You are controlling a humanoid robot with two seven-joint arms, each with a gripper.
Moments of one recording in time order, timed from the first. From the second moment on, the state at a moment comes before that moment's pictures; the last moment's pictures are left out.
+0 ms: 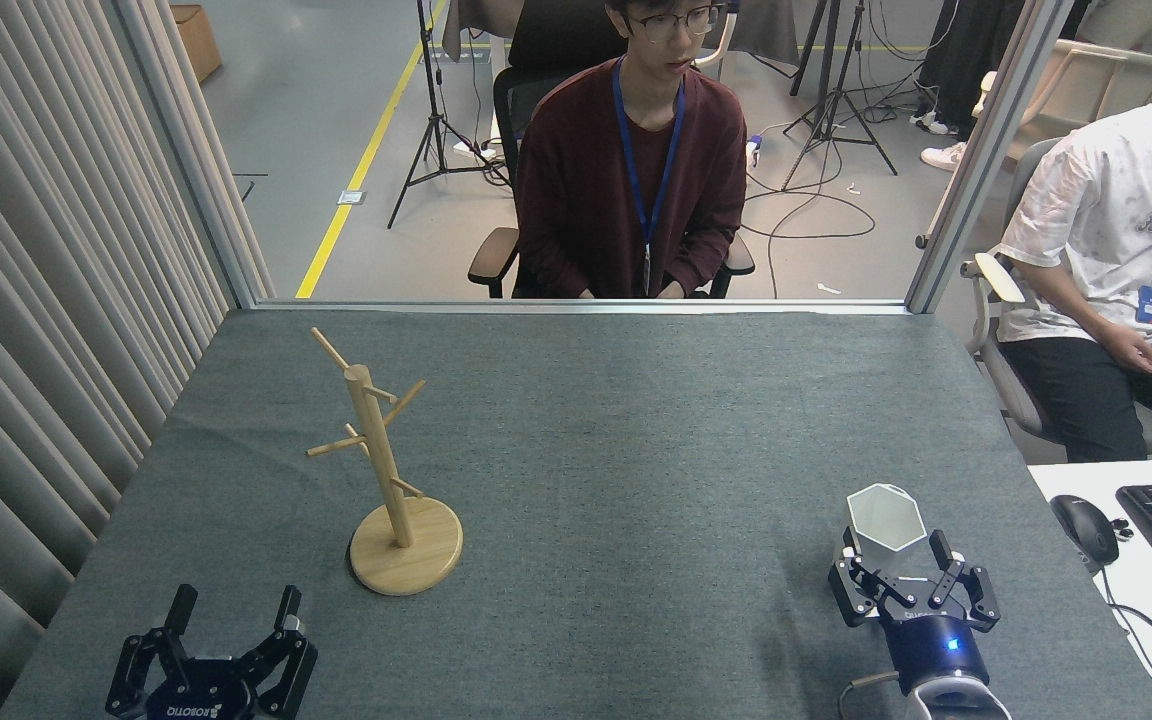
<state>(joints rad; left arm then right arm) 0.23 0.12 0.09 -1.68 -1.35 -0.12 0.26 -0.20 -0.18 0.04 -1.01 1.30 -0.05 -0.32</state>
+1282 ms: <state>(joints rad) 0.15 0.13 -0.14 -1.63 -1.59 -0.22 0.26 -0.03 -0.02 0.41 -1.61 1.56 -0.06 -0.38</state>
